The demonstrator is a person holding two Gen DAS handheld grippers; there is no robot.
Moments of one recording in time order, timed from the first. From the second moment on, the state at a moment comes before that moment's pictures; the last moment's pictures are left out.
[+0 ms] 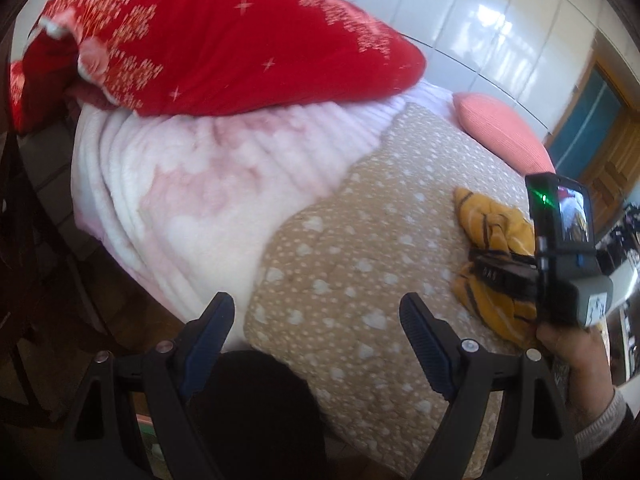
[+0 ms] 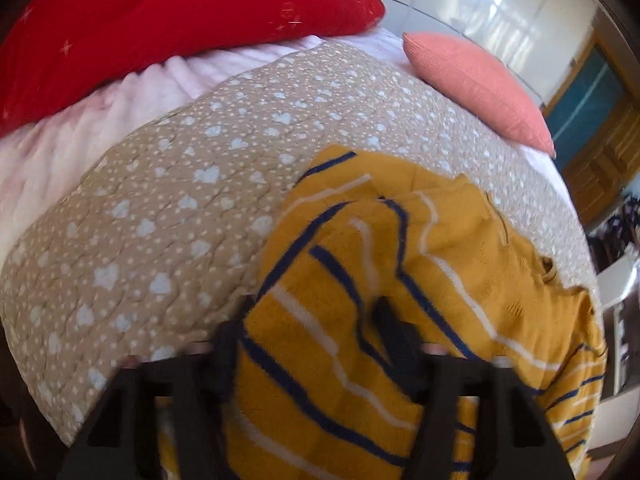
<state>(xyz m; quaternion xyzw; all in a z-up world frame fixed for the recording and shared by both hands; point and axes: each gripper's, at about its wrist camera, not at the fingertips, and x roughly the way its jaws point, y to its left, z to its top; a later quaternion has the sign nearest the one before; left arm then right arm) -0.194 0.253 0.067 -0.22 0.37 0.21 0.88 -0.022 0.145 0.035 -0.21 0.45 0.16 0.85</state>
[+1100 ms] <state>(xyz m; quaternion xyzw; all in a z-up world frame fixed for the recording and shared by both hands) -0.084 0.031 0.091 -0.06 0.45 -0.01 0.89 -0.019 -0.259 0.134 0.19 0.32 0.23 0.90</state>
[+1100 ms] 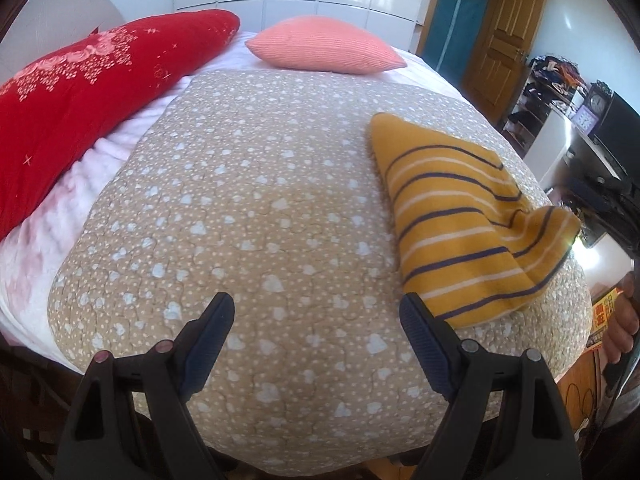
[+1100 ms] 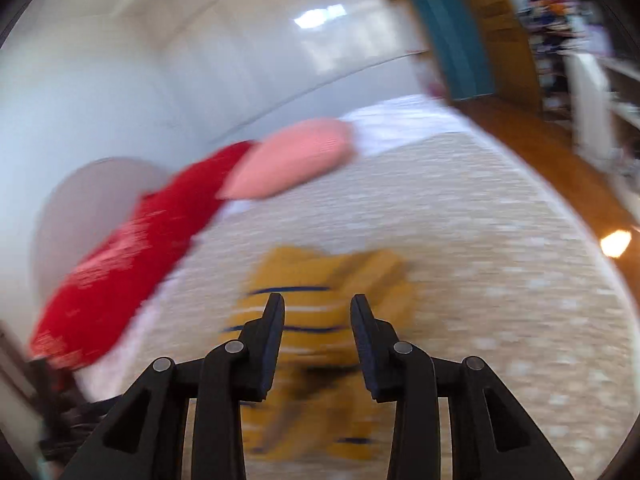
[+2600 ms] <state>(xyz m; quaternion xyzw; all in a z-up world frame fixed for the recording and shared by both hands) 0.100 0.050 0.043 -0.16 0.49 -0.12 0.85 0.106 -0.252 0.079 0.19 0.38 0.16 0.89</state>
